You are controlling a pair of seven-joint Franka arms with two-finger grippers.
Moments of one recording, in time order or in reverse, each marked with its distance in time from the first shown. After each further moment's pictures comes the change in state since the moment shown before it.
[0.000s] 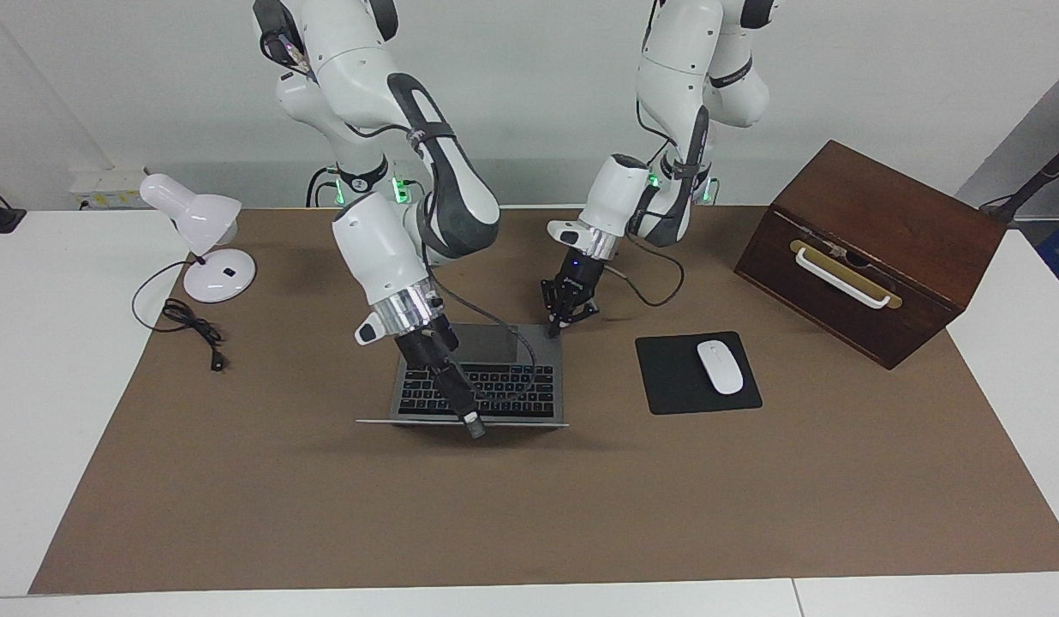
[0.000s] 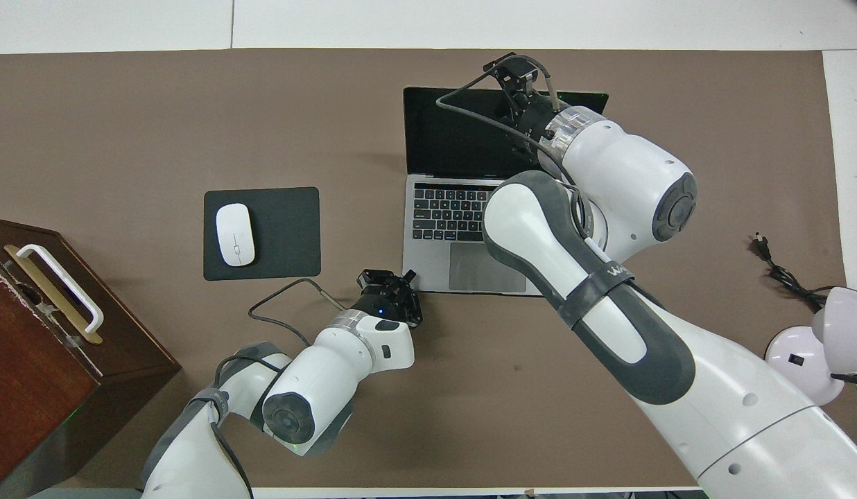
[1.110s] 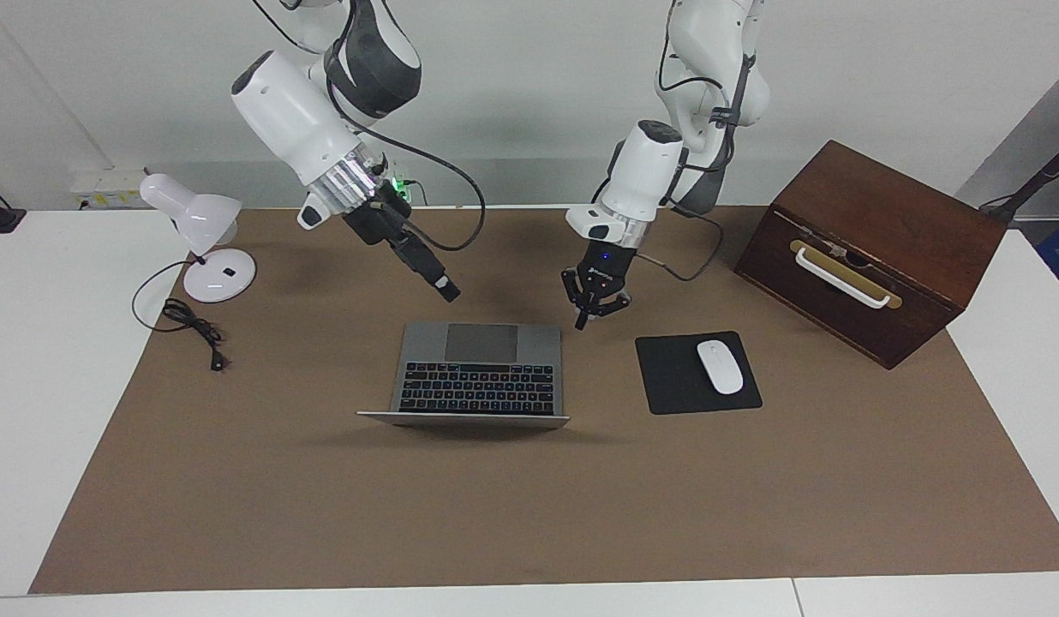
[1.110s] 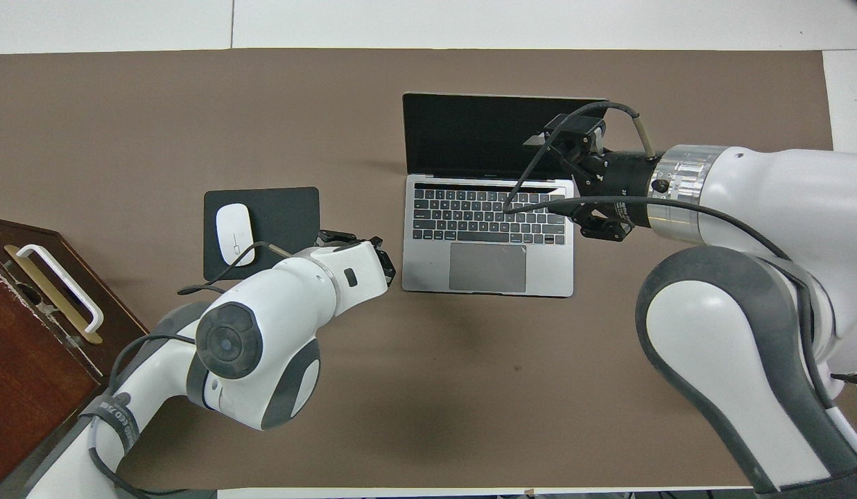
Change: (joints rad) left arm 0.099 -0.238 0.032 0.208 -0.064 -0.686 -0.032; right arm -0.139 -0.487 -0.020 -0.258 -0.241 -0.617 0.046
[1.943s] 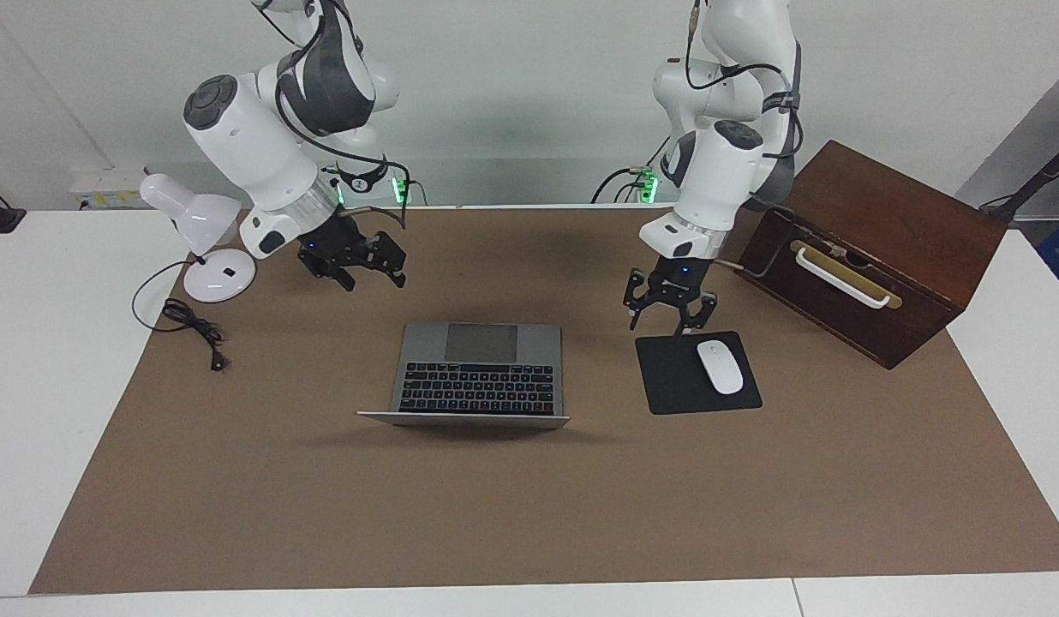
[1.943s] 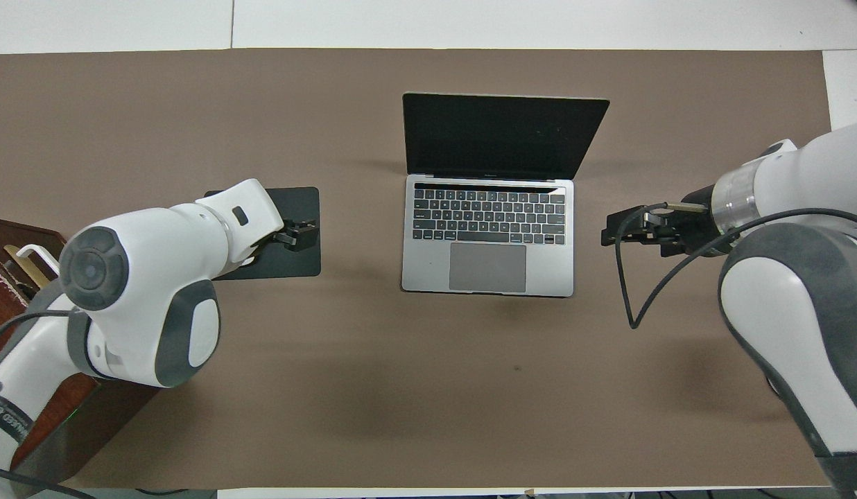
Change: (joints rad) left arm 0.302 -0.055 0.010 0.119 0.002 -0.353 0.003; right arm -0.204 -0.012 -0.002 0.098 -0.437 -0.655 -0.649
